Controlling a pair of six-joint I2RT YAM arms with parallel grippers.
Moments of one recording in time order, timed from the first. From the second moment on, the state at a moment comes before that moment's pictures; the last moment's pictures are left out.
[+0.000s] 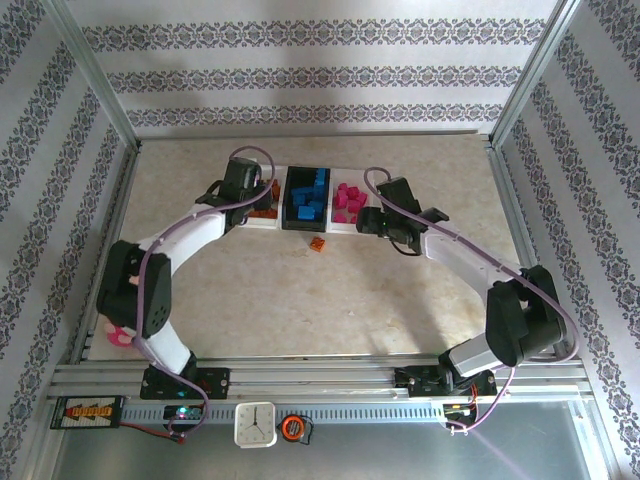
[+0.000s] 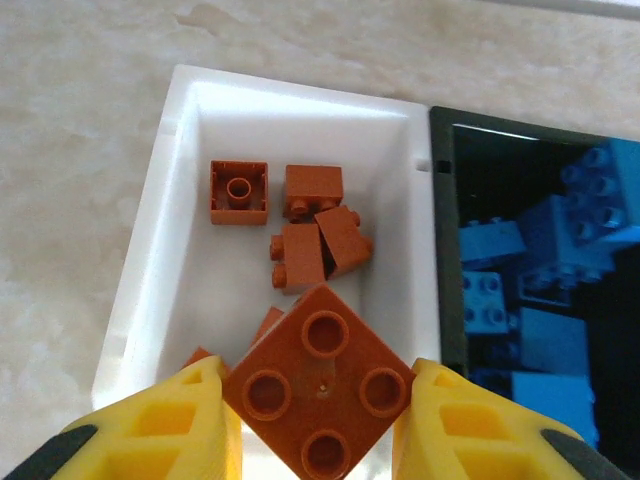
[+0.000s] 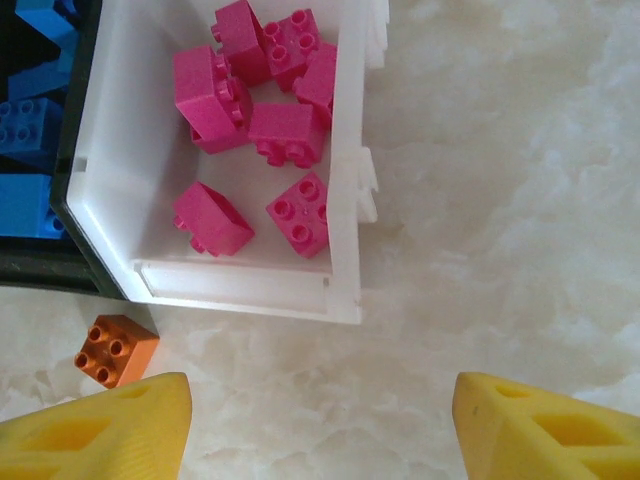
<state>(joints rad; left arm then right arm) -0.31 1.71 1.20 -0.24 -0.13 -0.37 0.42 1.48 1.01 -0.44 0.06 0.50</state>
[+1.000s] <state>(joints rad) -0.70 1.71 1.01 -0.20 0.00 -0.38 0.39 1.40 0.94 -0.43 0.05 0.53</state>
